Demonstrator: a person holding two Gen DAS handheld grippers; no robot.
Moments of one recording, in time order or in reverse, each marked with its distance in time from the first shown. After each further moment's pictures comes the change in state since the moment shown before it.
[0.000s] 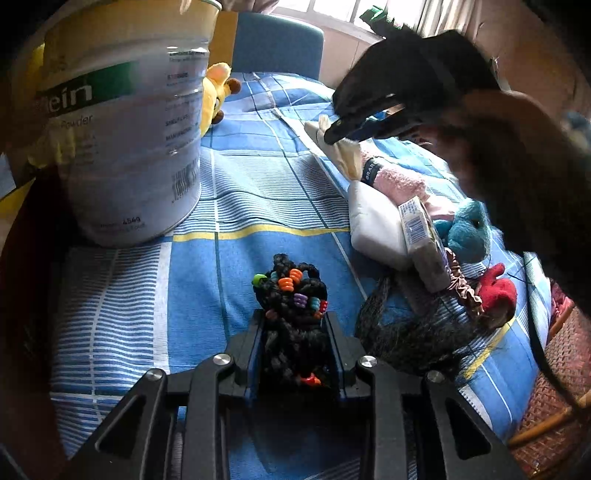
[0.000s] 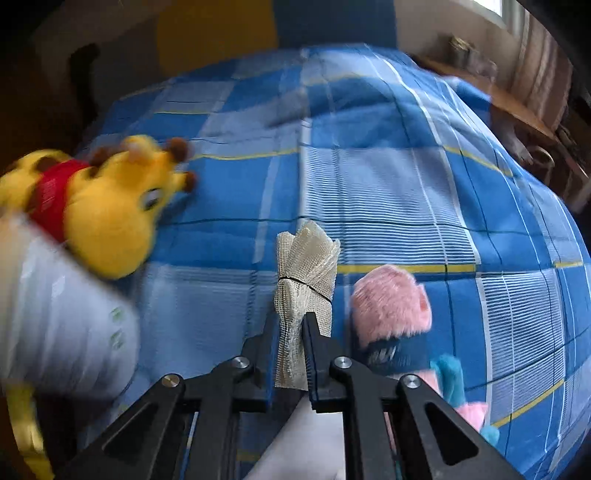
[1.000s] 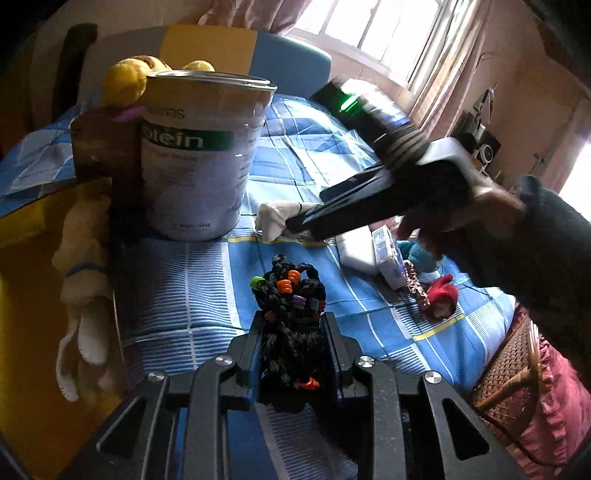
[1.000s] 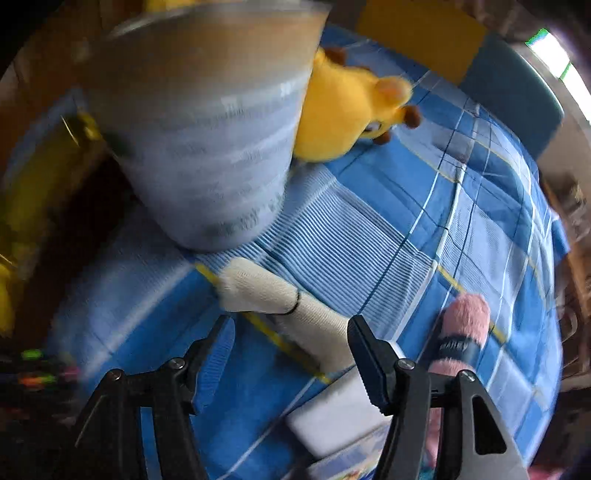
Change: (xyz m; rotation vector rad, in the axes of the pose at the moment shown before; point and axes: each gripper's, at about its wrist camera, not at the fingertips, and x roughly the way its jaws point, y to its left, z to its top) left arm -0.103 0.029 -0.009 -0.073 -0.048 -0.067; right arm -0.006 0.111 -0.060 -0.669 0.130 -0.009
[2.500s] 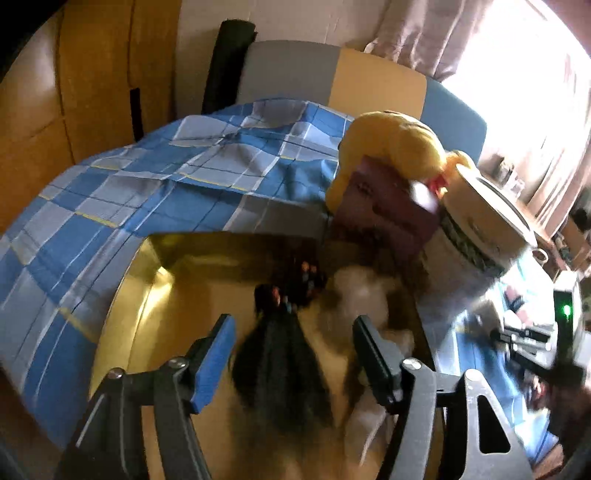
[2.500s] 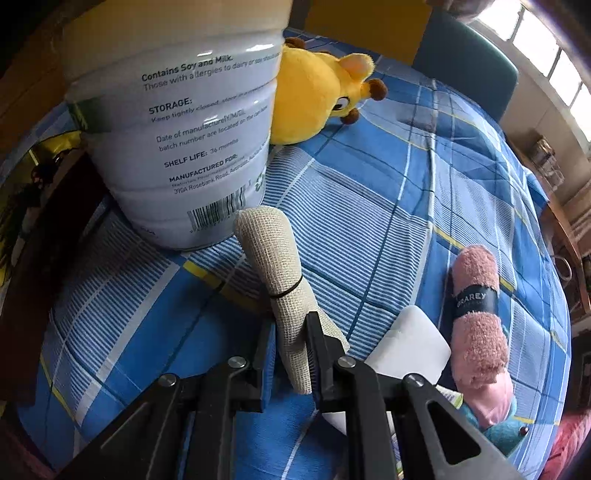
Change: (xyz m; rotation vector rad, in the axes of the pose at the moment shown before) left arm -0.076 0.171 0.043 -0.278 -0.091 0.458; right arm 0.007 0.016 -0.025 0.217 -0.078 -0.053
